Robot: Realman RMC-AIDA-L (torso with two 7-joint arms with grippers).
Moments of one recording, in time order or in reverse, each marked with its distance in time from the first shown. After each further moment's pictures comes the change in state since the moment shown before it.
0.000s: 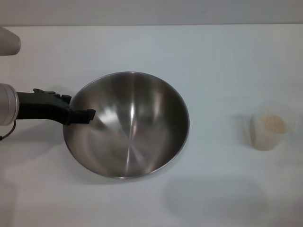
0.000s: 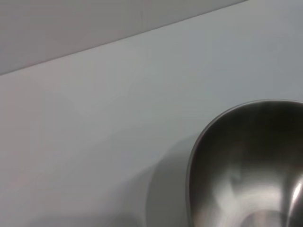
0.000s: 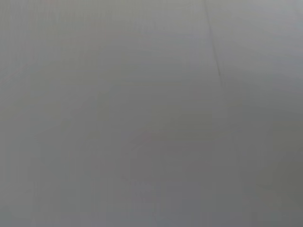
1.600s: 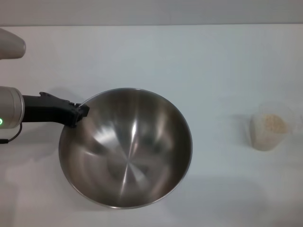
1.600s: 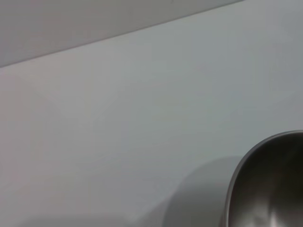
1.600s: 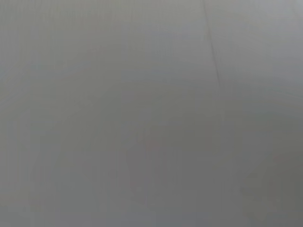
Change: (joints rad) left arm 0.004 -0.001 0.019 0.016 -0.027 0.011 -0.001; right arm -0.016 0.000 0.000 0.001 -0.008 -0.013 0.000
